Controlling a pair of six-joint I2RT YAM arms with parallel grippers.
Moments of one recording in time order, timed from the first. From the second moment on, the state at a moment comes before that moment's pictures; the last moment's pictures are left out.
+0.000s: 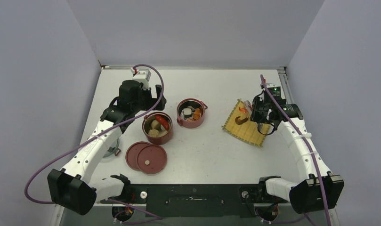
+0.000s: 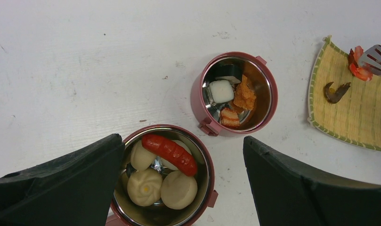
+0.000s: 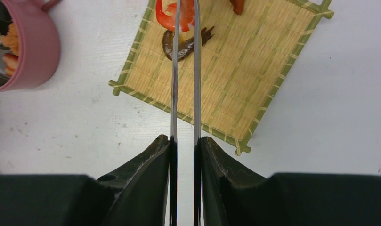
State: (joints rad) left arm -0.38 1.20 1.10 -0.40 -0.01 -0.28; right arm 0.13 1.19 1.10 -0.87 0.04 0.25
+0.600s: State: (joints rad) left arm -0.38 1.20 1.10 -0.39 0.04 -0.31; right arm 0.79 1.36 1.35 -0.73 0.17 0.31
